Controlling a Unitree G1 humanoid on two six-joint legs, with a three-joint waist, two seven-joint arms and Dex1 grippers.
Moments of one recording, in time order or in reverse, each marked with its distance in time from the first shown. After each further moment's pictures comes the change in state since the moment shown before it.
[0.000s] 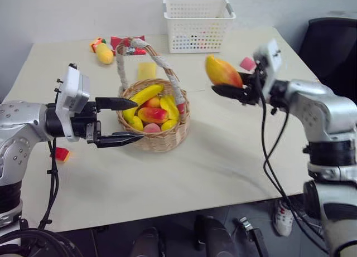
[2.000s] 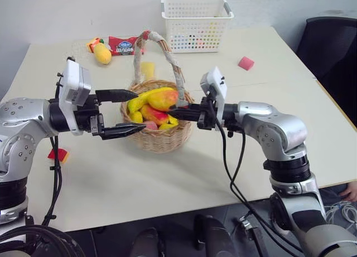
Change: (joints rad) left arm -0.077 -0.032 -0.040 0.047 0.018 -0.056 0.055; right arm 0.213 0.187 0.036 -0.360 0.105 0.130 -0.047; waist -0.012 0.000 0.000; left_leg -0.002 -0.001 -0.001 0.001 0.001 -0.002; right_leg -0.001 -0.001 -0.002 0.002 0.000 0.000
